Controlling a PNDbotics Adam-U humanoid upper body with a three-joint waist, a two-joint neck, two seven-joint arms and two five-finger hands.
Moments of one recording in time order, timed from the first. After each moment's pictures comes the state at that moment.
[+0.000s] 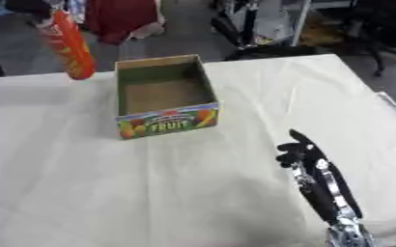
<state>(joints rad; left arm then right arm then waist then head) -1.10 0.56 -0.12 -0.99 -0.84 0.05 -0.17 -0.12 -0.13 0.10 -1.60 0.20 -0.29 0.10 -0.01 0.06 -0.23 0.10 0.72</state>
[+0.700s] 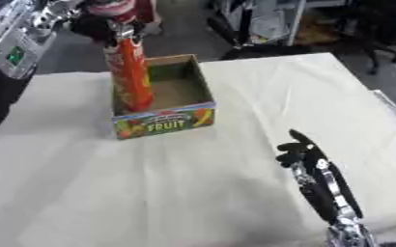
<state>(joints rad) -1.05 0.50 -0.33 -1.15 -0.69 -0.04 -0.32 -0.12 -0.13 0.11 -1.60 0.20 -0.29 0.10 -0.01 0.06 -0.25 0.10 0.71</state>
